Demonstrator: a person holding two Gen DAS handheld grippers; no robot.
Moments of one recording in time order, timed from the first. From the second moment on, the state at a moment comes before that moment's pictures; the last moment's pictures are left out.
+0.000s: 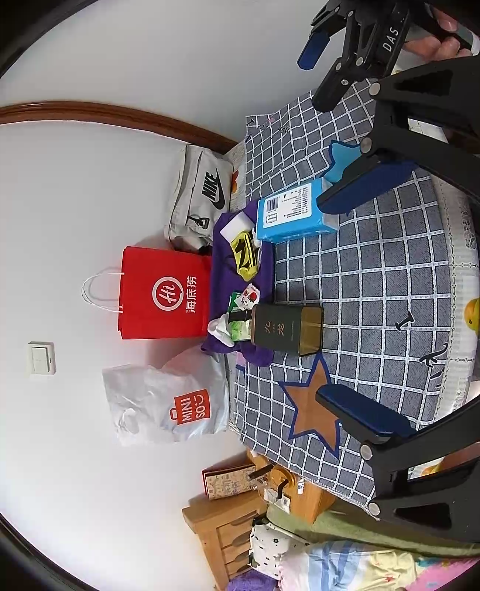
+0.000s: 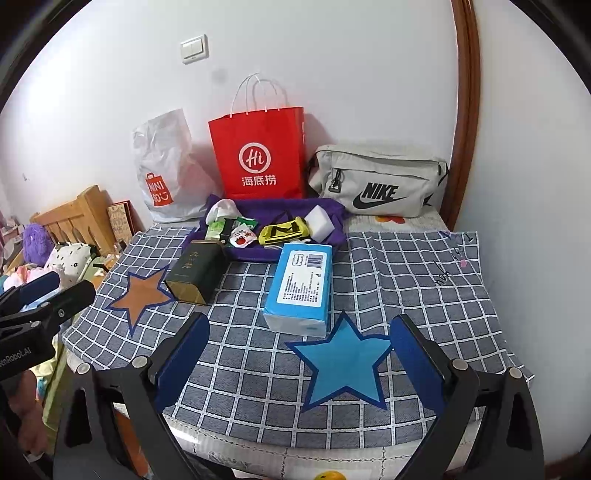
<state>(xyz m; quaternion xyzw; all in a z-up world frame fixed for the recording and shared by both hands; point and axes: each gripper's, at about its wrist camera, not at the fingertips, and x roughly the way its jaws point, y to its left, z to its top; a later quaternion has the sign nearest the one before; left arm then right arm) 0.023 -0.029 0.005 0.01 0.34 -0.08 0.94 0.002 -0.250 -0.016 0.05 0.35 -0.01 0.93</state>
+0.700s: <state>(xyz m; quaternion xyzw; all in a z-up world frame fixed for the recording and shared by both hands) 0.021 -0.026 0.002 0.00 0.35 -0.07 0.93 -0.003 -0.248 -0.016 0.05 0.35 0.00 0.94</state>
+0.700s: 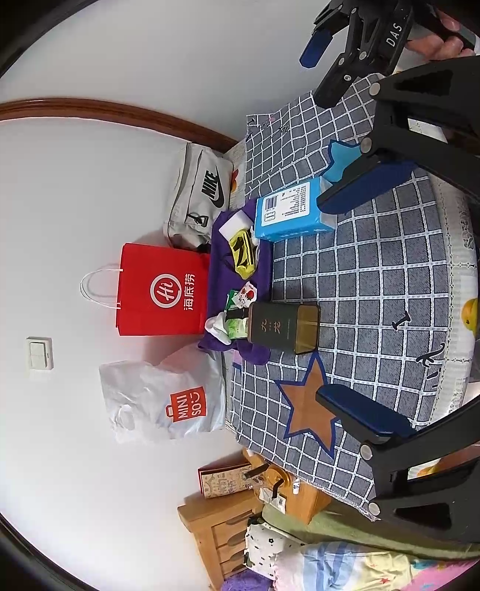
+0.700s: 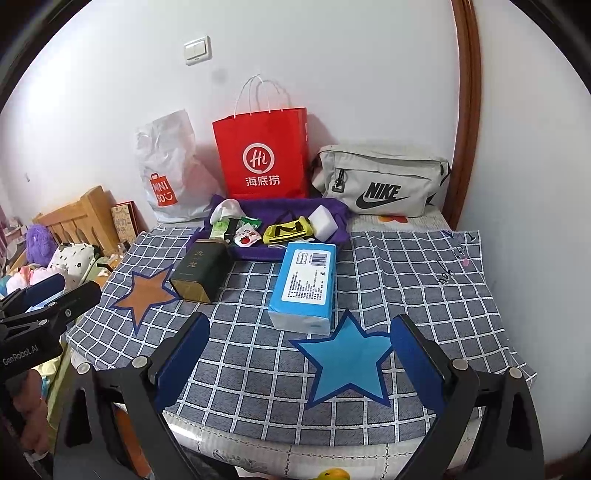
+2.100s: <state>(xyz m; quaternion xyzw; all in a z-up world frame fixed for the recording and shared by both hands) 0.018 -0.029 0.007 0.00 0.34 -0.07 0.94 -0.004 -0.247 -0.009 0.05 0.35 0.00 0.94</state>
